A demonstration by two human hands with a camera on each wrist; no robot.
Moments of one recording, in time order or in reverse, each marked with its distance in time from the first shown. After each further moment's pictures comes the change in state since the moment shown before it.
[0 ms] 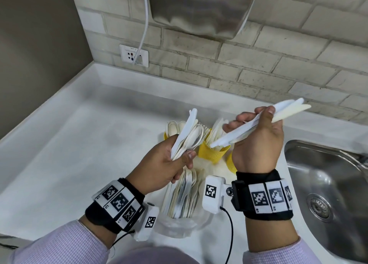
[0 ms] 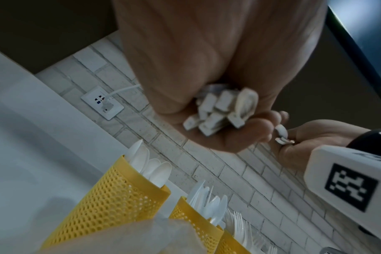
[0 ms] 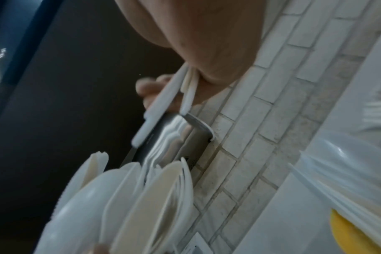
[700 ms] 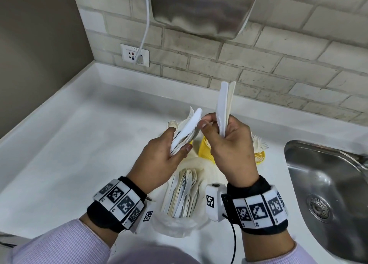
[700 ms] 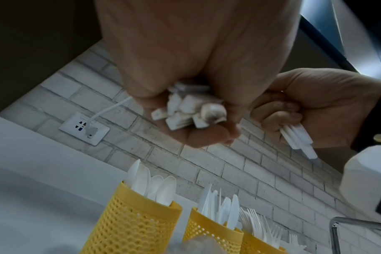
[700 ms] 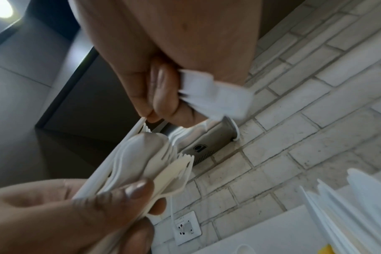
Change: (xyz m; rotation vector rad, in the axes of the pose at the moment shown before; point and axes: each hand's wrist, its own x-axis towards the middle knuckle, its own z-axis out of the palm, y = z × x) left_hand 0.003 0.002 -0.005 0.541 0.242 0.057; right_hand -0.024 0.014 0.007 -0.670 -0.440 -0.114
